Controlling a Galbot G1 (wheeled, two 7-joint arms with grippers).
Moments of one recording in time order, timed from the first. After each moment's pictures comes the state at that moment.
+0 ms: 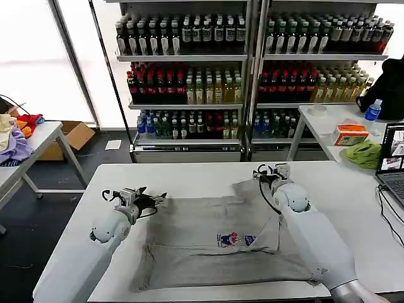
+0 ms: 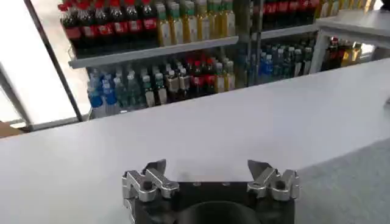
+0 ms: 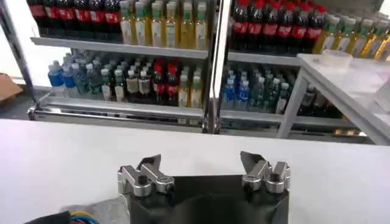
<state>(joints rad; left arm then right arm) 0.75 -1.02 -0.08 -1.46 -0.57 0.51 -0.03 -0.53 1.20 0.12 1.25 0.54 -0.58 0.19</state>
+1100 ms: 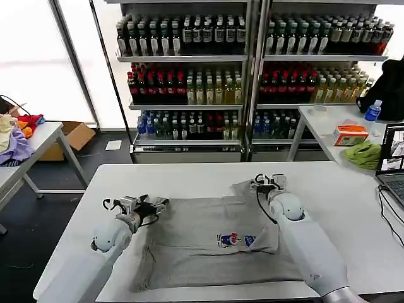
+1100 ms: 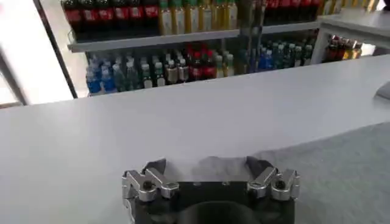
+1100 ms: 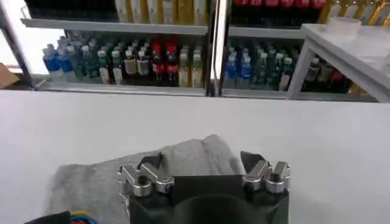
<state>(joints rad) 0.82 -1.04 -0.10 -1.49 -0.58 0.53 -0.05 -0.59 1.24 0.15 1.21 0.52 -0.57 0.19</state>
